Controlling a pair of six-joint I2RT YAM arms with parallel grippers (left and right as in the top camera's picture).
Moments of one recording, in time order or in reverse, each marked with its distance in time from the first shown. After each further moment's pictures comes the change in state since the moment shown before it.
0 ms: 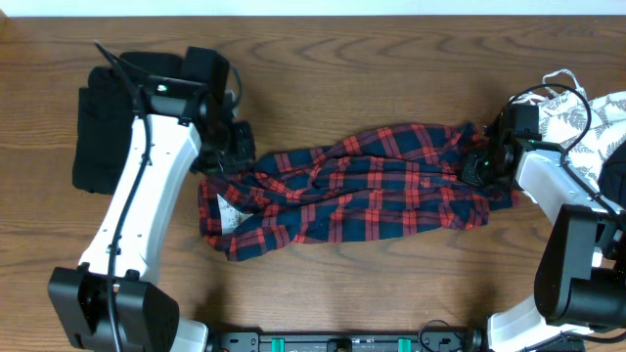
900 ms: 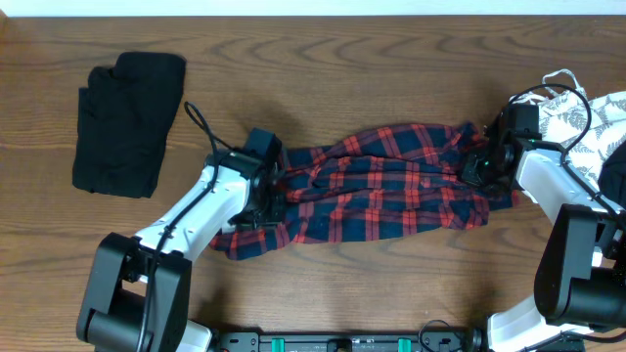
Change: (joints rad) left arm -0.181 0.003 -0.570 0.525 -0.040 -0.008; right arm 0.000 0.001 0.006 -0.021 0.002 0.008
